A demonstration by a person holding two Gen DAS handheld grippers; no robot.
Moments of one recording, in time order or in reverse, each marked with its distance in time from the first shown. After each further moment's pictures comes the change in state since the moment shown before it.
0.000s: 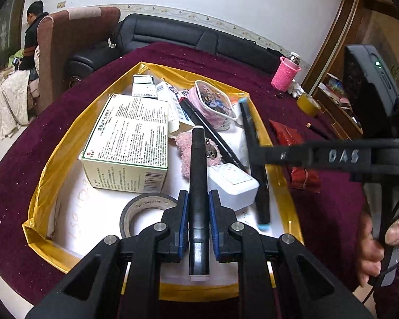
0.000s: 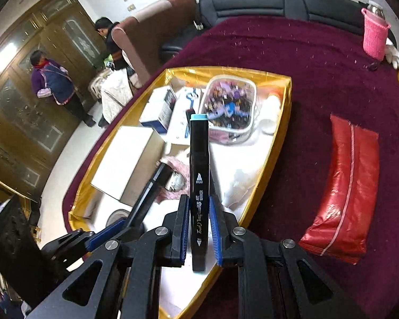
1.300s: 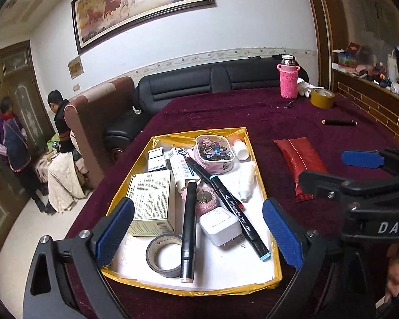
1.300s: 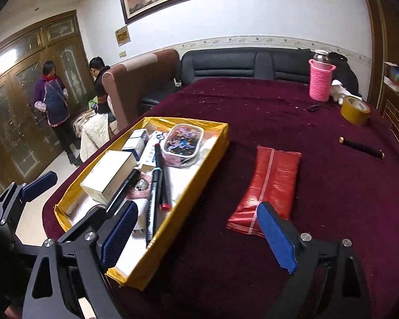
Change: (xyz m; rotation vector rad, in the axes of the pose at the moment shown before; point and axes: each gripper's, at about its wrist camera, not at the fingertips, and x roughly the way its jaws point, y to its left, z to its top) left arm -0.050 -0.098 0.006 0.322 -0.214 0.348; right arm -0.104 -0.021 -0.074 -0.045 -0.389 -0.182
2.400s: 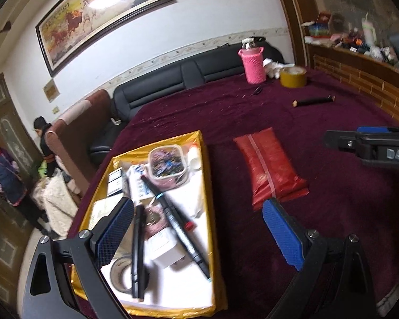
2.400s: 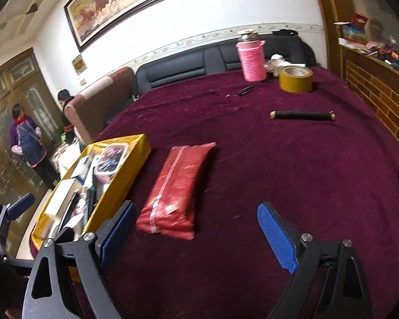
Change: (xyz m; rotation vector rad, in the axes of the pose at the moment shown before) left arm 0.015 -0.078 0.030 0.165 0.025 -0.076; right arm -0.025 -0.134 -0.007 0.232 -0.035 -0.122
